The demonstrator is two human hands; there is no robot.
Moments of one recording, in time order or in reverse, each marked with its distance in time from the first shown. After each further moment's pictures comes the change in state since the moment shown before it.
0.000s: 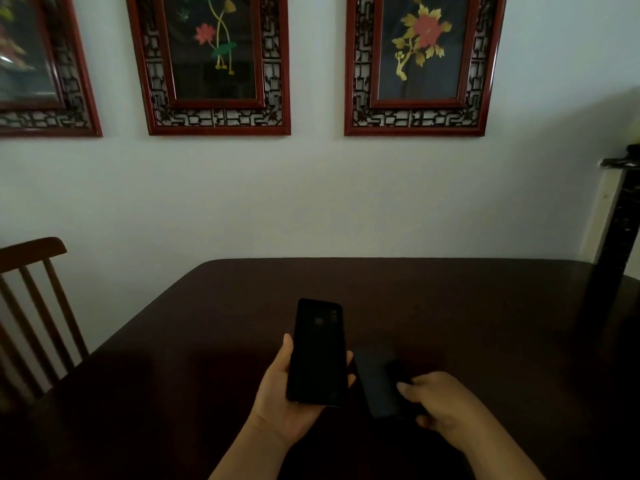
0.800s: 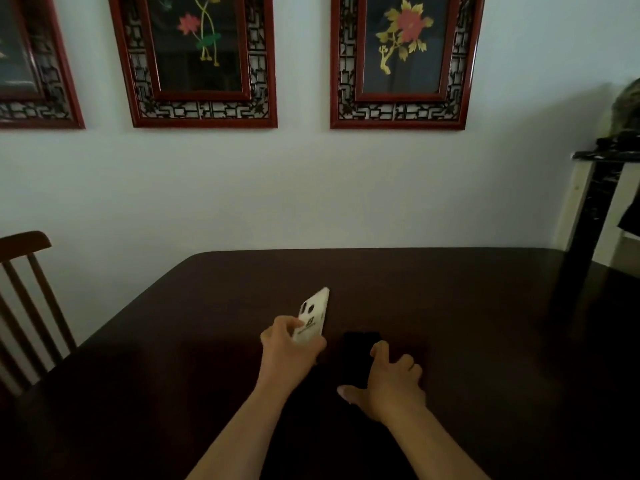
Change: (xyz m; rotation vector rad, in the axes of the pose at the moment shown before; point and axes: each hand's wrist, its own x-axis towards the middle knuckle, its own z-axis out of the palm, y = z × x) left_hand 0.009 -0.002 0.021 1.320 0.577 0.366; right_hand -0.025 -0.003 0.054 -0.630 0.287 -0.106
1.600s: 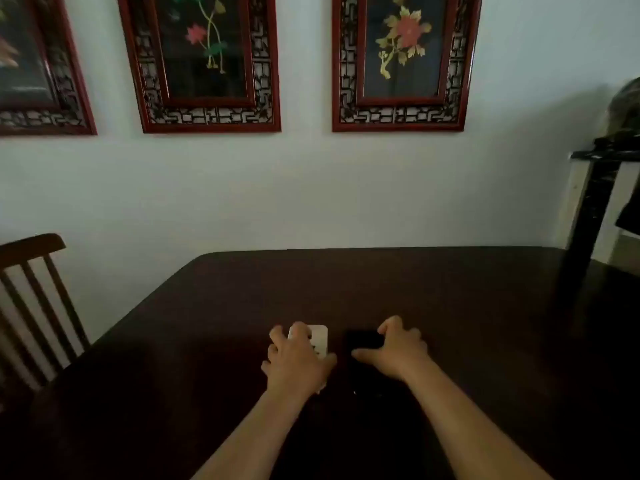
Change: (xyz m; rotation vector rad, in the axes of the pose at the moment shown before) left_hand -0.027 0.006 0.008 0.558 -0.029 -0.003; right_hand 0.000 -0.002 -0.040 0.136 0.041 -0.059
